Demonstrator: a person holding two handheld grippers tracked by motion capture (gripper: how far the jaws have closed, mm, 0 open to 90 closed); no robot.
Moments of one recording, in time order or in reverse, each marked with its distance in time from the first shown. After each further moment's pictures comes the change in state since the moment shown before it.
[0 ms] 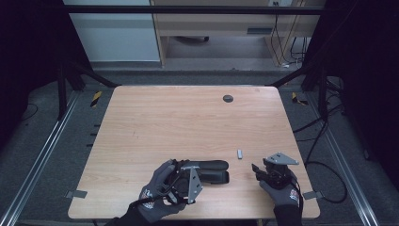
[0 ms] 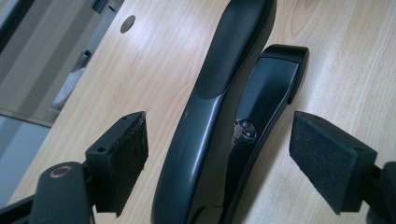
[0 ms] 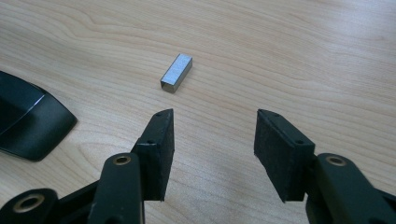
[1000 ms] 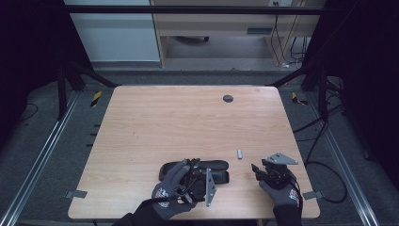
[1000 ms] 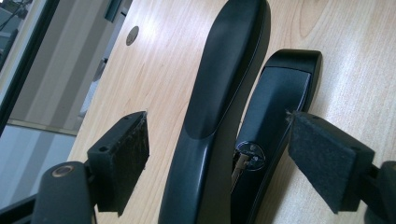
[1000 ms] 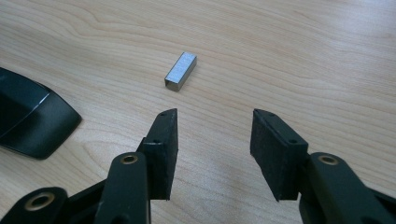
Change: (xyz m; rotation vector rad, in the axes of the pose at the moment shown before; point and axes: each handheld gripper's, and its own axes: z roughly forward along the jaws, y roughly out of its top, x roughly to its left) left arm -0.018 0.020 0.026 0.044 0.067 0.130; right arm 0.000 0.000 0.001 0.006 0.008 -0.015
